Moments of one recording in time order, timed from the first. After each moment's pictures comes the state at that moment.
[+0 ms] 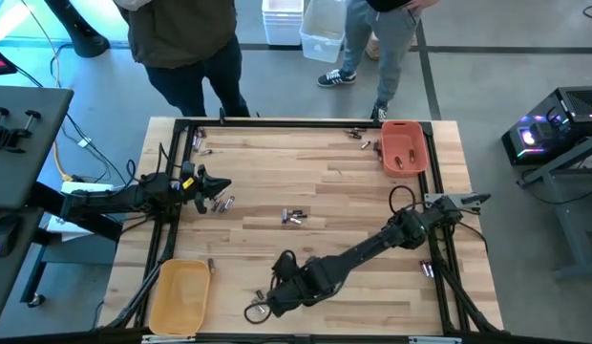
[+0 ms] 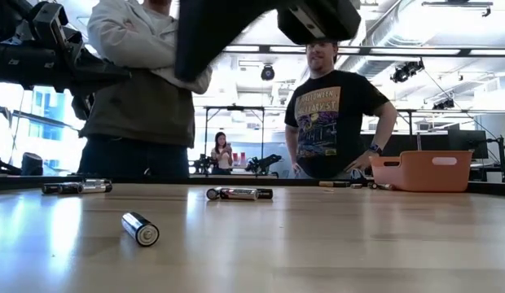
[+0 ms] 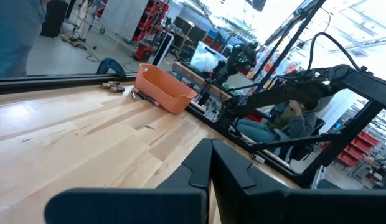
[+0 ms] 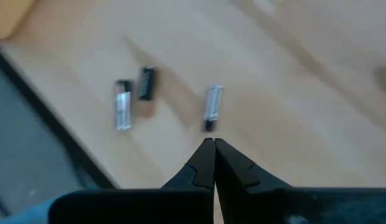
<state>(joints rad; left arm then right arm) 0.06 0.03 0.02 0.03 -0.21 -0.52 0.50 2.44 2.35 -1.11 0.19 1.28</state>
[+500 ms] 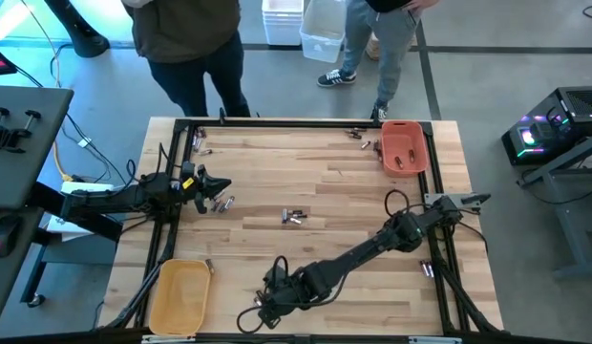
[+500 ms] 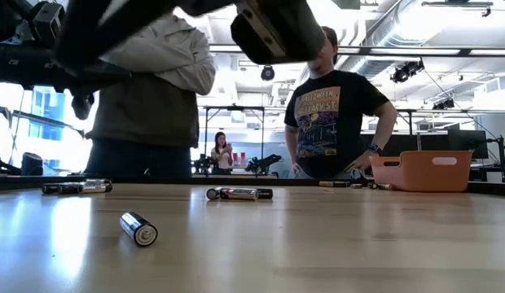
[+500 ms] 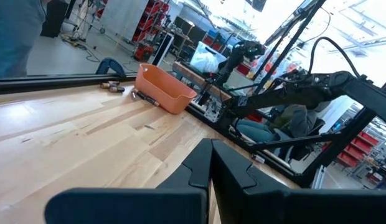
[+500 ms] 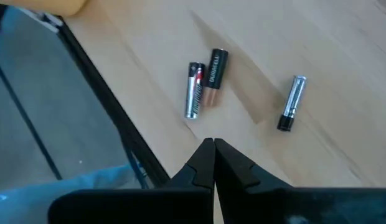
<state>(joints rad) 0.06 0.03 0.02 0.03 -0.21 -0.52 0.50 2.48 2.34 -0.90 0.10 1.23</state>
